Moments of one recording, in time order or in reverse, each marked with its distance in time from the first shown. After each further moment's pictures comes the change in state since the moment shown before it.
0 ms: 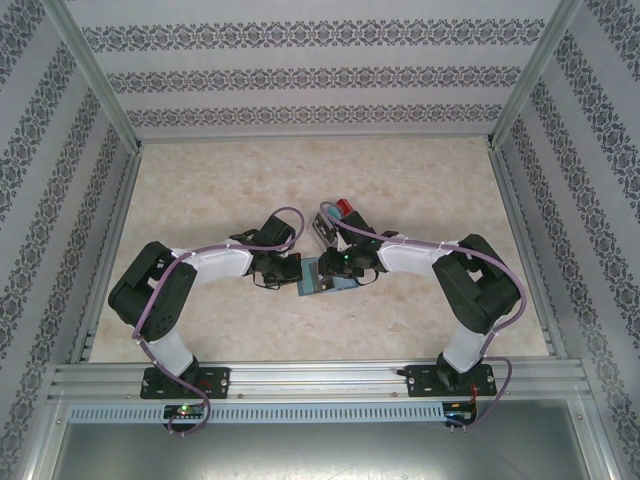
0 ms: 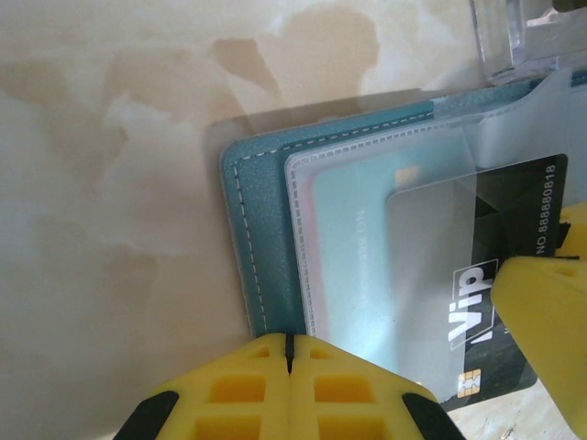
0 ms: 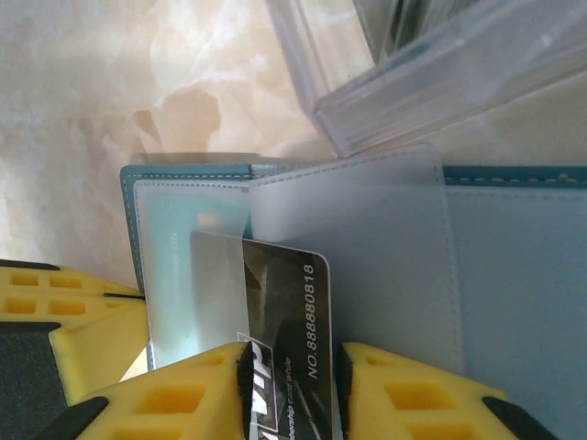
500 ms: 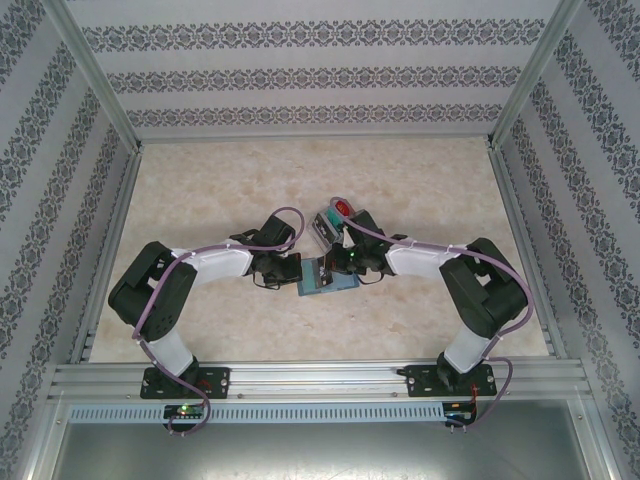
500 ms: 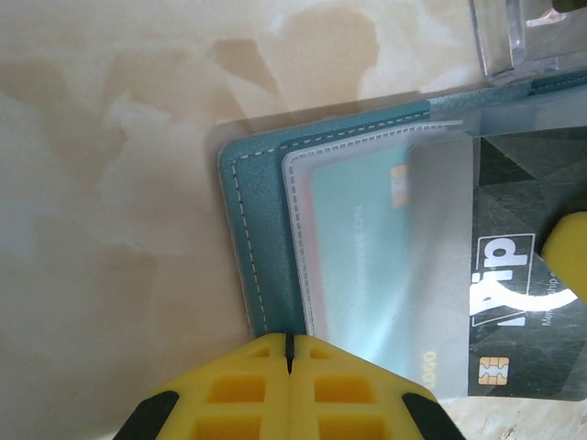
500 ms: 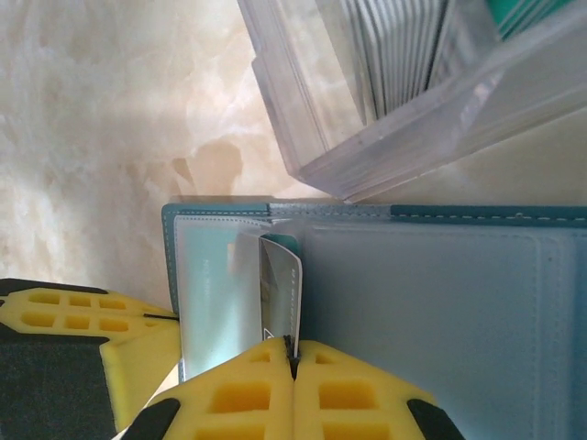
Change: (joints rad) left arm 0.000 0.000 0.000 0.000 0.000 0.000; right arm -0.046 -0.047 -0.076 0.130 -0.027 0.042
